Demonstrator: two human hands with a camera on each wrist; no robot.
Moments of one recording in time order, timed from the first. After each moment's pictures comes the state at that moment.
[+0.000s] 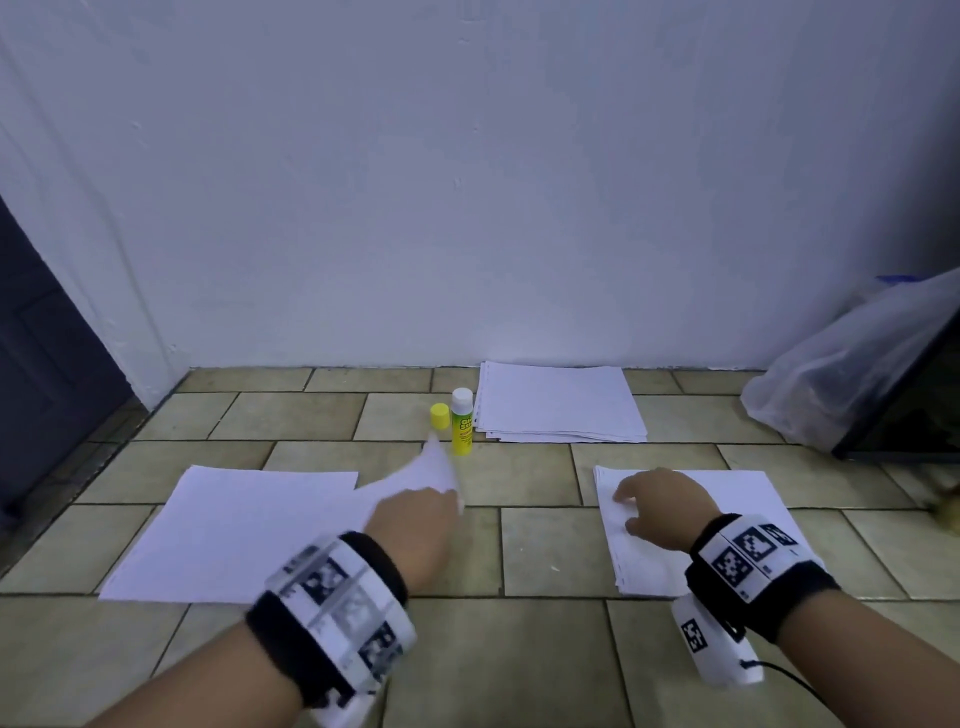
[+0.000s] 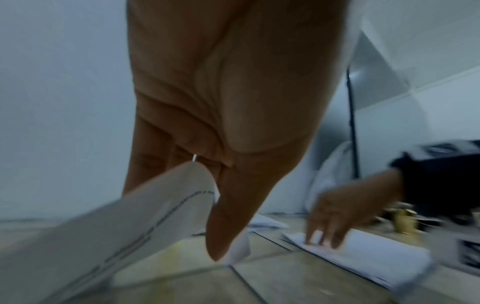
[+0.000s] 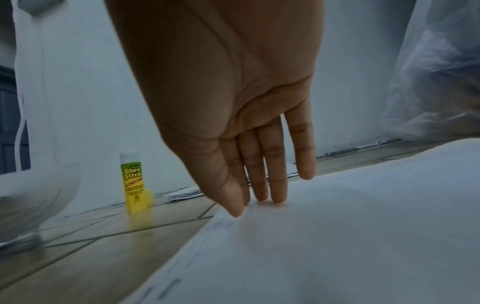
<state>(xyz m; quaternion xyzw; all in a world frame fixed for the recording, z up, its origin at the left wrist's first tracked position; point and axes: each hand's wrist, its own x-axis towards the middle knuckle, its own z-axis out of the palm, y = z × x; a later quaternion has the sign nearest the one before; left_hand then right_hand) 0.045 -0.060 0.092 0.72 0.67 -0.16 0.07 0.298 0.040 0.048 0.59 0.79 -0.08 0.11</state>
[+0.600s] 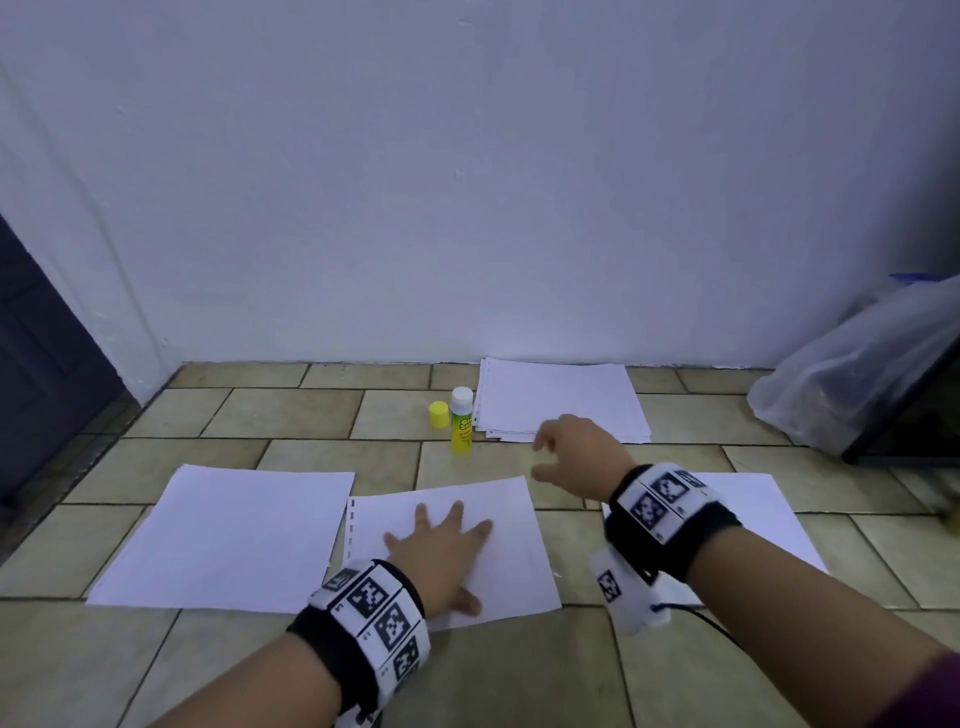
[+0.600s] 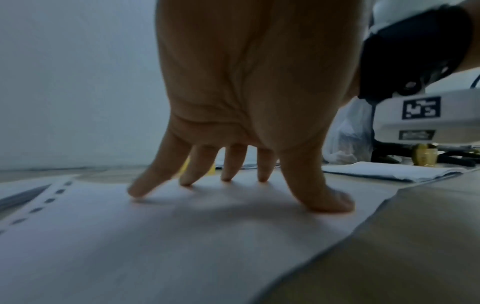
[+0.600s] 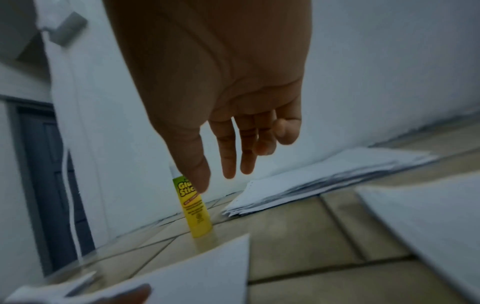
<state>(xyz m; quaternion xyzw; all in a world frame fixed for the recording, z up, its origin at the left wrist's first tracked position) 0.050 -0.046 0.043 0.71 0.64 -0.17 0.25 0.214 0.064 0.075 0.55 0.82 -0.17 -0.02</state>
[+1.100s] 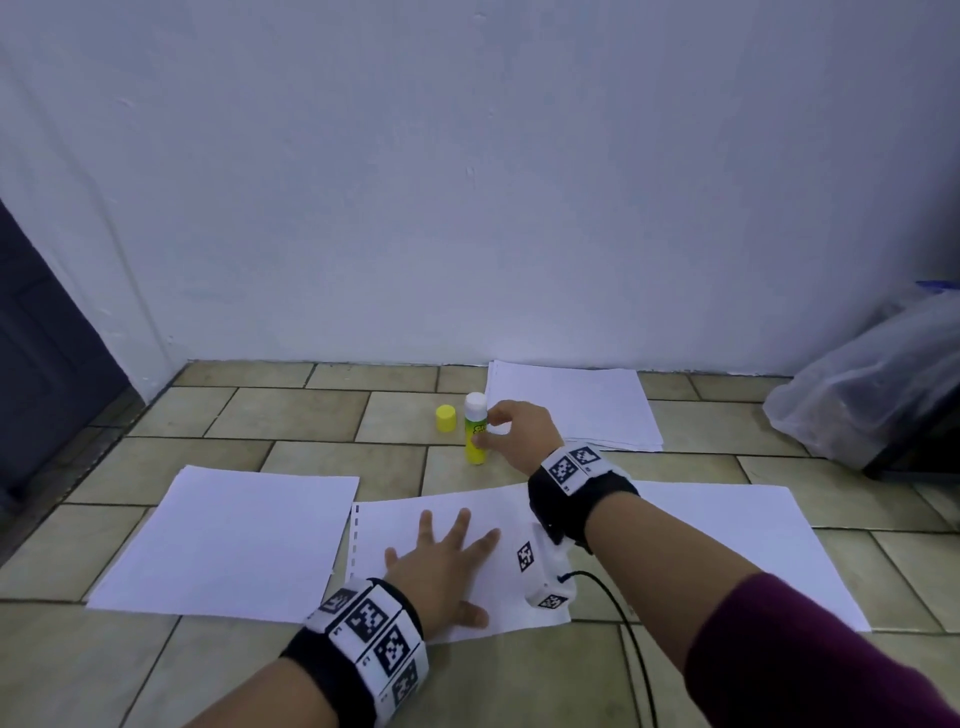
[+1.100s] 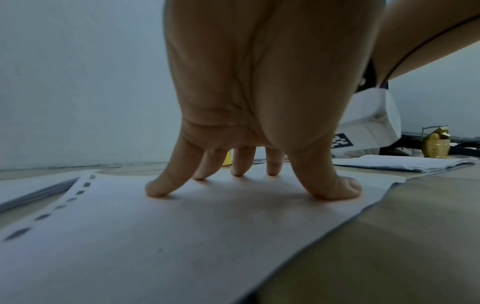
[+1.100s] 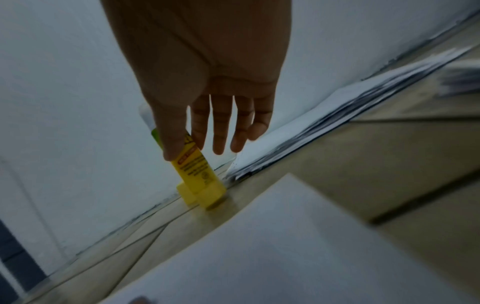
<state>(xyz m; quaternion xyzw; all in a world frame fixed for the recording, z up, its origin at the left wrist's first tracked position) 0.041 -0.042 0.025 0.70 0.64 -0.17 0.28 0.147 0.101 0.049 0.55 0.74 -0.34 -0.19</state>
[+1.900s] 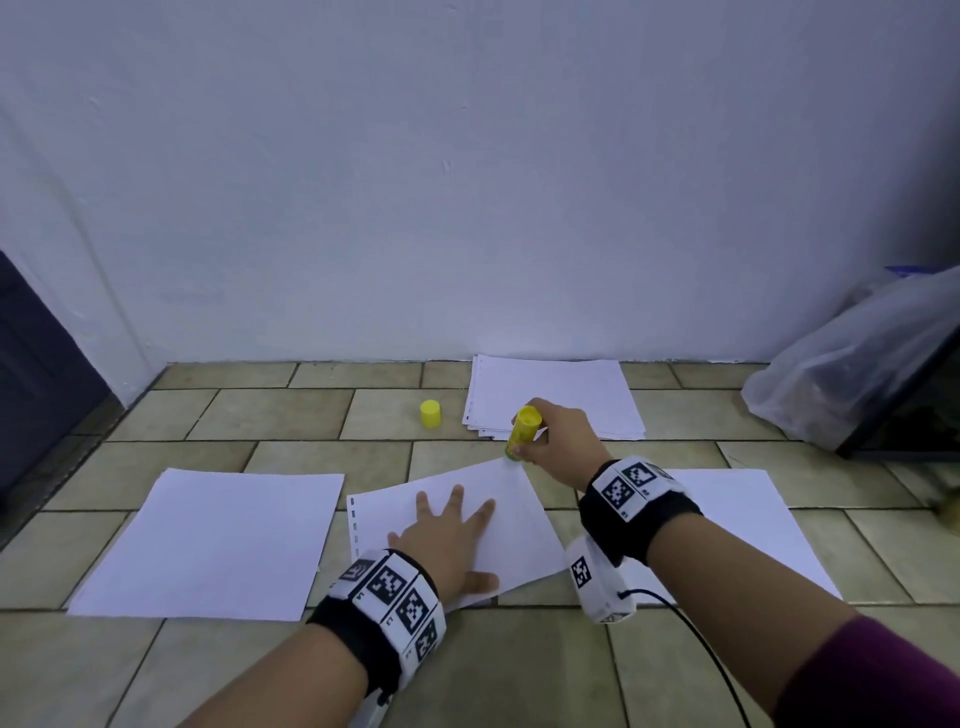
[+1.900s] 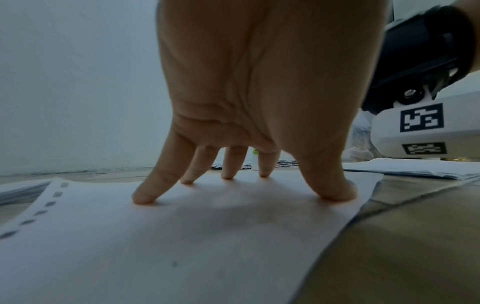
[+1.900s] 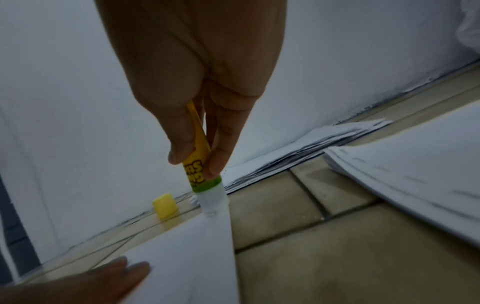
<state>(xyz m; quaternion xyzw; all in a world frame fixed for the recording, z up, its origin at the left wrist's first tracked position) 0.058 -0.023 0.027 0.69 0.66 -0.18 0.24 0.208 0.084 0.052 0.51 0.76 -0.32 -0.24</state>
